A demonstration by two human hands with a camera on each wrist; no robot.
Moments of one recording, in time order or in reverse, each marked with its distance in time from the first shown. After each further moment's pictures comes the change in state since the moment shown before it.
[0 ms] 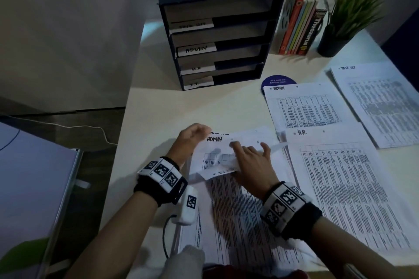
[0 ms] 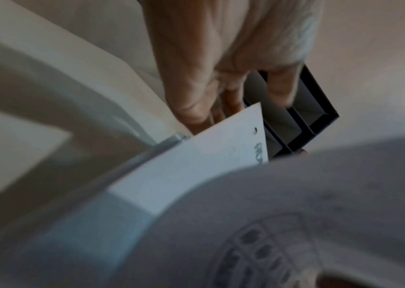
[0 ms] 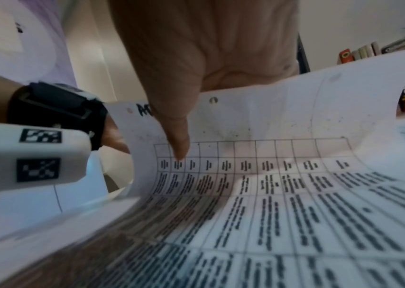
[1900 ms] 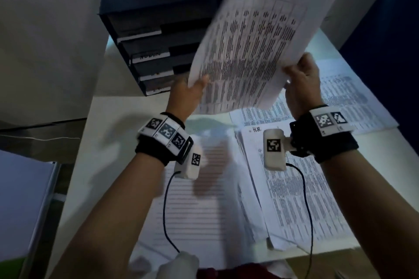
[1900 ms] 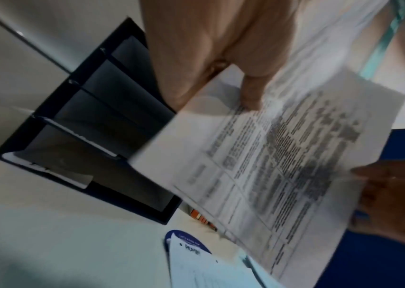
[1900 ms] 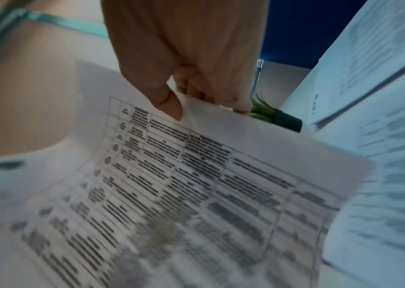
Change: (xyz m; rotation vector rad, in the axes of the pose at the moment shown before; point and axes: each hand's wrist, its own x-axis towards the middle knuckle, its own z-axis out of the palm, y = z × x) left_hand 0.017 0.132 0.112 0.050 0.257 0.290; right_hand 0.035 0.163 -0.135 1.571 0.815 0.106
